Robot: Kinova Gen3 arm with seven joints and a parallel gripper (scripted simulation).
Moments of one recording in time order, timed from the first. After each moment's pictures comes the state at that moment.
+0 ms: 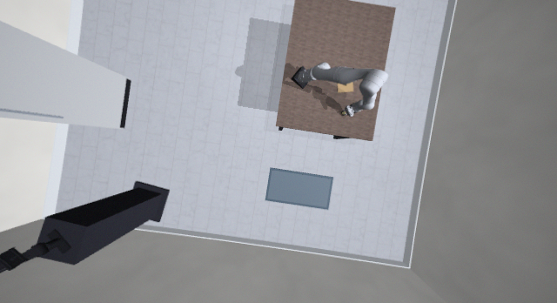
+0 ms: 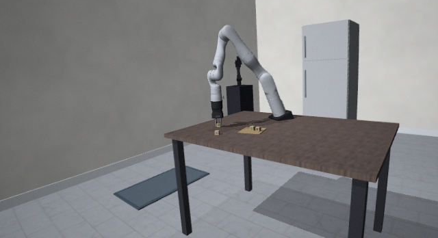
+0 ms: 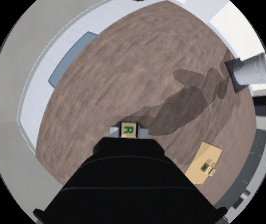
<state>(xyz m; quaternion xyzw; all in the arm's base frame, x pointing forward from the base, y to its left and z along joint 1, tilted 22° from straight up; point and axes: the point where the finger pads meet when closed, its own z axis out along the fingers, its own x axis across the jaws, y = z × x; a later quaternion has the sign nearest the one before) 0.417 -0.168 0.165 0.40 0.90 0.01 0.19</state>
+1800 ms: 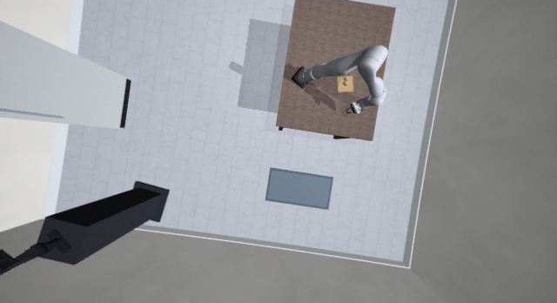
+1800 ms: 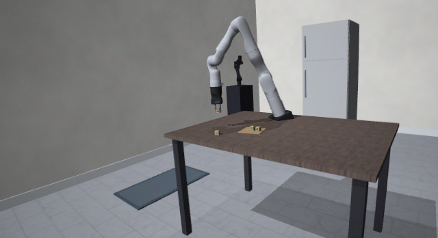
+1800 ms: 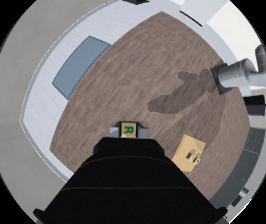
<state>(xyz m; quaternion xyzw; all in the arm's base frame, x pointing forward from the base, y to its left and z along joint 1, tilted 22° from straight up) 0.382 -0.155 0.254 0.40 0.90 0.01 0.19</state>
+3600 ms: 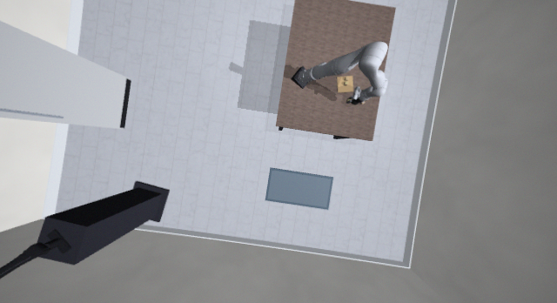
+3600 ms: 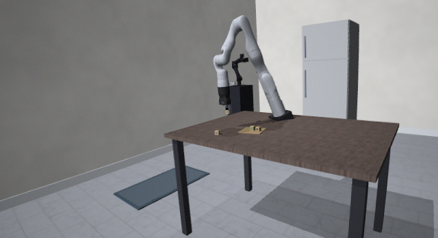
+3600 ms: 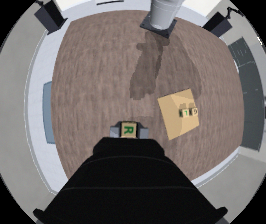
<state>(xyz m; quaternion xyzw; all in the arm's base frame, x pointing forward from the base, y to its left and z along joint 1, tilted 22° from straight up) 0.363 -0.075 0.234 0.69 0.70 0.08 0.16</state>
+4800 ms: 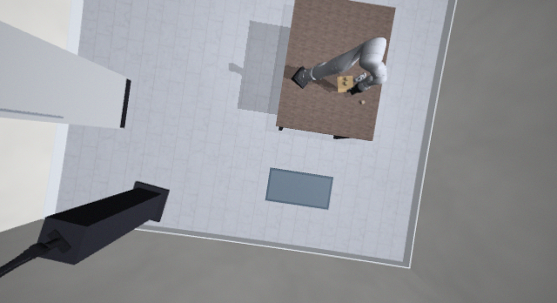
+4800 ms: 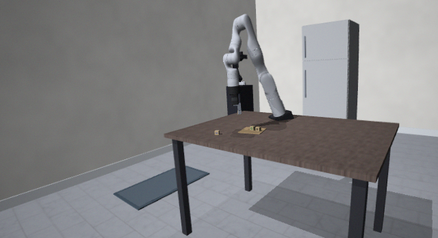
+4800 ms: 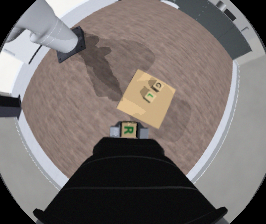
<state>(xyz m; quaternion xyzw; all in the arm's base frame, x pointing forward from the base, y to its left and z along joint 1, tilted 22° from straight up) 0.344 0.007 0.218 0.91 0.38 0.13 0.12</state>
